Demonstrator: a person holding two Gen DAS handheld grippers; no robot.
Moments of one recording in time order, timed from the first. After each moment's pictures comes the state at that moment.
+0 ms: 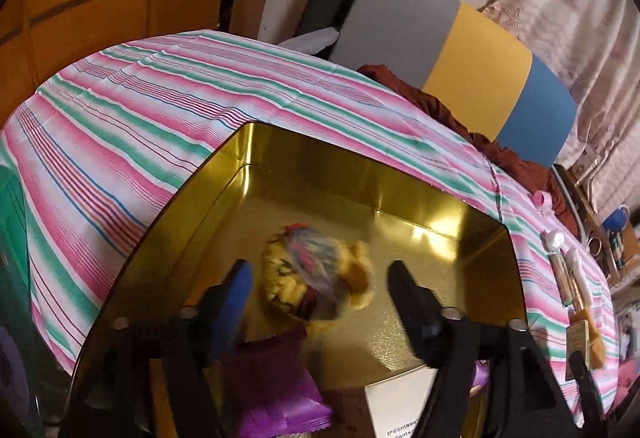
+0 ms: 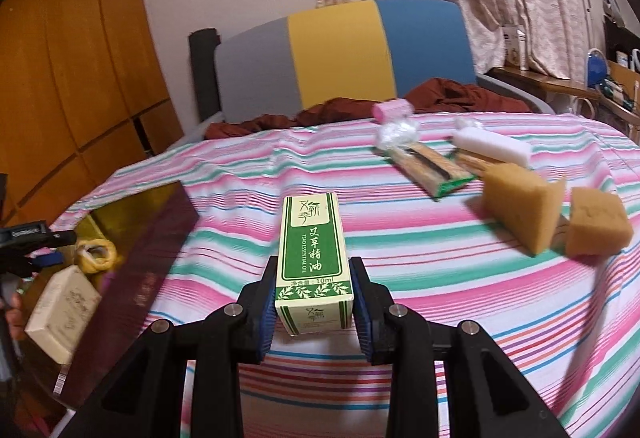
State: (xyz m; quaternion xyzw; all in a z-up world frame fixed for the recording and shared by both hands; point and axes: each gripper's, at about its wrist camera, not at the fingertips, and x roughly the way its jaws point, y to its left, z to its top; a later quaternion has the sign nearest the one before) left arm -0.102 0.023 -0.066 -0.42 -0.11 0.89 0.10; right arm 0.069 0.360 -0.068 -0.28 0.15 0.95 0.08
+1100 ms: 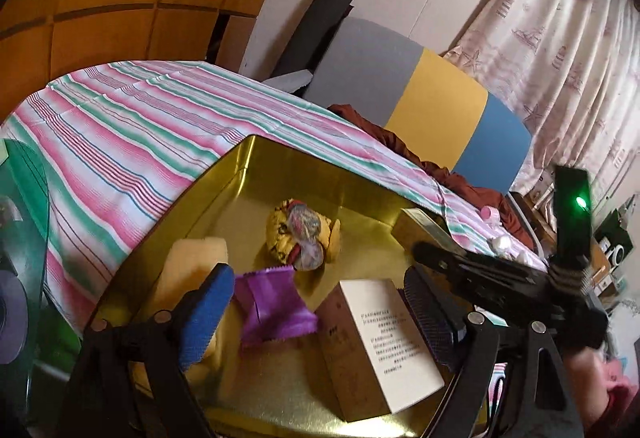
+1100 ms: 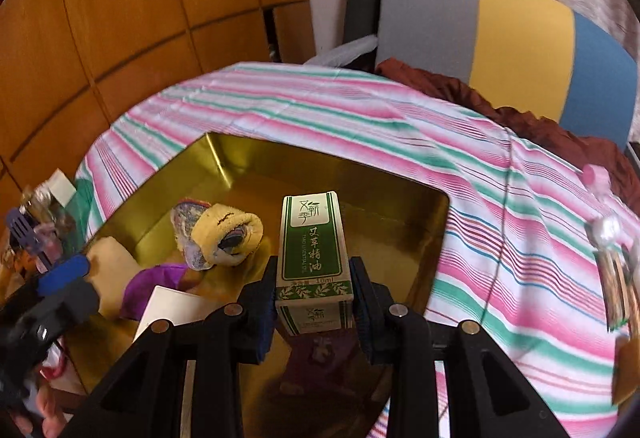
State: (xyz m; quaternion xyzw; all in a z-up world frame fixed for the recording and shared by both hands) left arm -0.011 -0.008 -0.048 -0.34 -0.16 0.91 0.15; right arm -0.078 0.191 -0.047 -0.43 -0.01 0.90 -0.12
